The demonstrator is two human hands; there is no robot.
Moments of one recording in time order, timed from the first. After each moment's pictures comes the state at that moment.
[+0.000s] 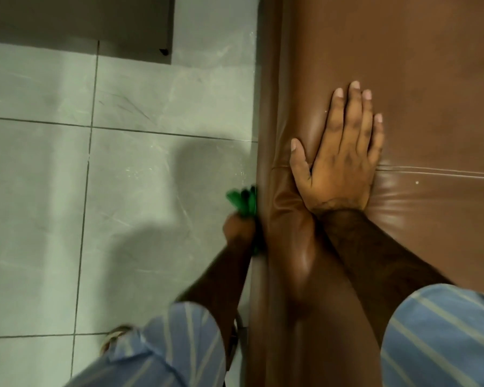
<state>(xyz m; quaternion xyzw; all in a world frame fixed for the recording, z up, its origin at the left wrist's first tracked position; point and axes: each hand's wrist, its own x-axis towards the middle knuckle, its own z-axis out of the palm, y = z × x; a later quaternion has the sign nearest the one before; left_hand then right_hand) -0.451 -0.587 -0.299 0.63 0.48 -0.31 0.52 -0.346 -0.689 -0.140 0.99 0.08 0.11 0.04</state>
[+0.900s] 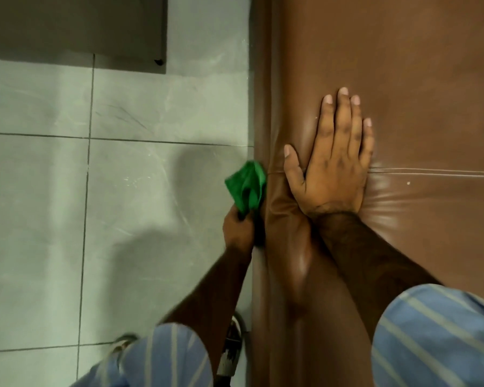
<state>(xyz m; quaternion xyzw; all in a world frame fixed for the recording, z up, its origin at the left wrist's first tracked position) -0.452 -0.586 -0.290 0.55 0.45 -0.18 0.68 -0.346 -0.689 -0.139 0.99 0.08 0.11 0.03</state>
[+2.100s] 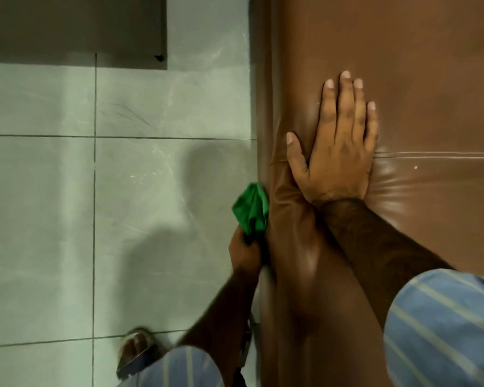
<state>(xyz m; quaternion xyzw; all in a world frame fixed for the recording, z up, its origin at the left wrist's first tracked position) -0.518 -0.596 -0.282 0.62 0.44 -0.20 0.61 -0.348 -0.688 -0.135 0.99 0.08 0.10 0.04</state>
